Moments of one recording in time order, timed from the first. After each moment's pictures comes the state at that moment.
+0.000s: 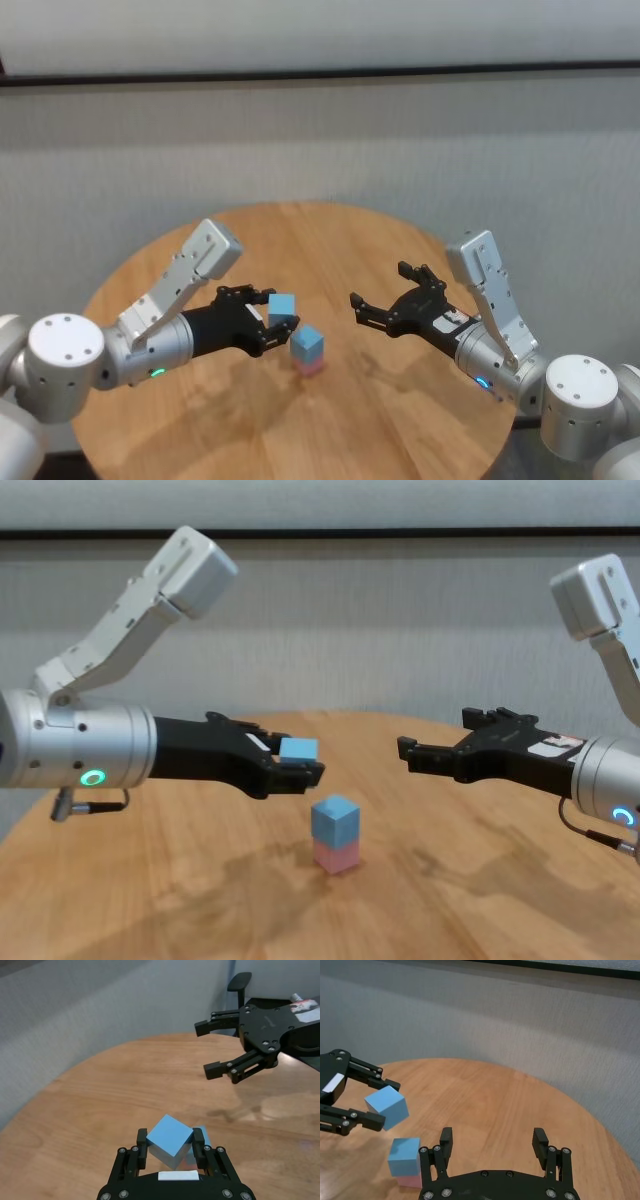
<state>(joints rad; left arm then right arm) -0.52 0.34 0.49 -1.16 -0.13 0.07 -0.62 0.44 0.23 -0.37 -1.08 0.18 -0.05 0.41</state>
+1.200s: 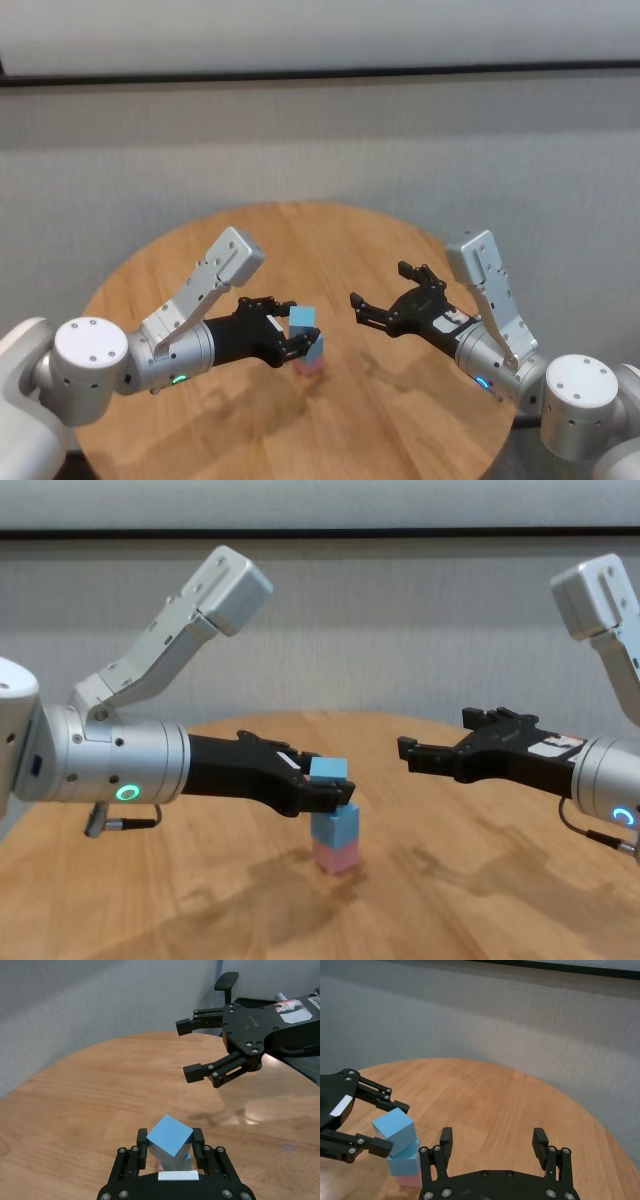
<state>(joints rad) -0.55 0.32 0.56 -1.11 -0.18 0.08 -0.62 0.44 0.23 -0.37 -1.08 0.18 -0.05 0.41</state>
